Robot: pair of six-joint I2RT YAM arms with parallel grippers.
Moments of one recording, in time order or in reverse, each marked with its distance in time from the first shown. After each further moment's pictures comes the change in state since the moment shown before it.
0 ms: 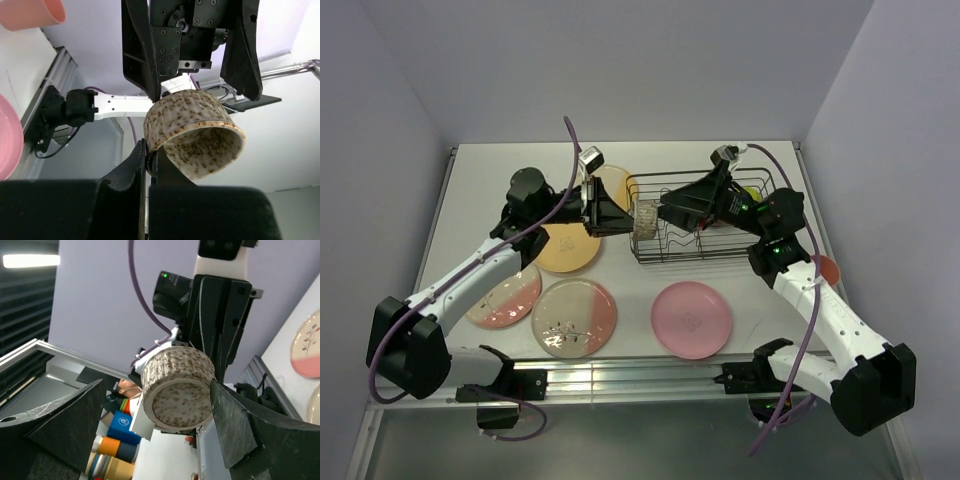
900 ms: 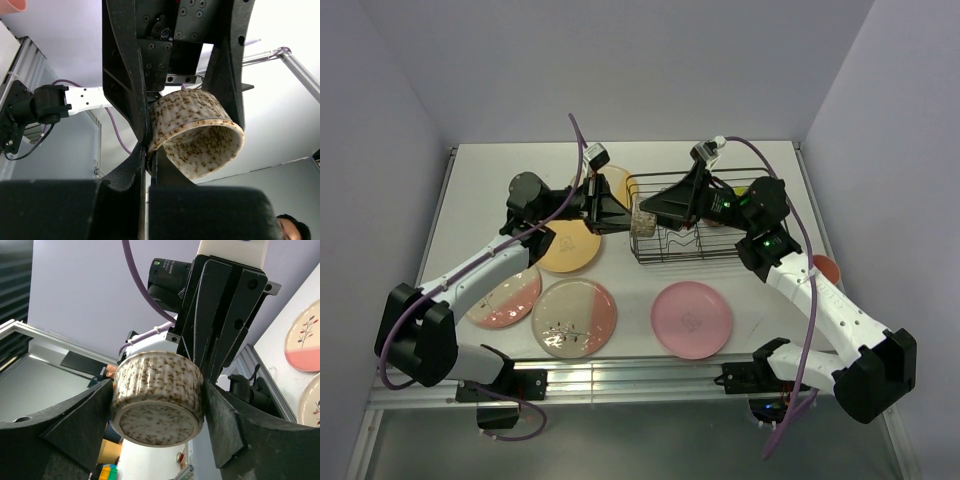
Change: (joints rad) left arm -0.004 0.075 -0.020 0.336 0.062 -0.272; right arm 0.124 0.058 0.106 -0.115 0.020 -0.142
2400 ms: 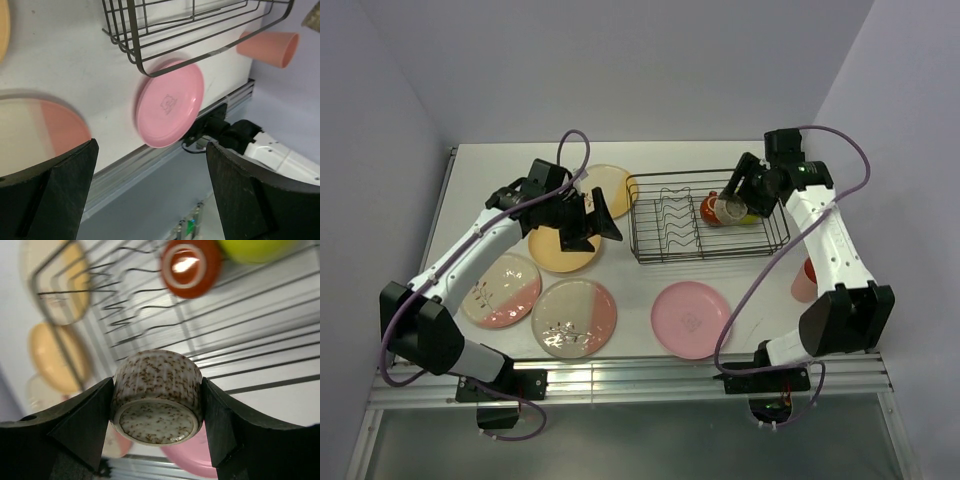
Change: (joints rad) left arm 0.069 0.062 0.307 -1.521 -0.605 0.988; right arm -0.420 0.313 0.517 -1.364 0.660 -0.808
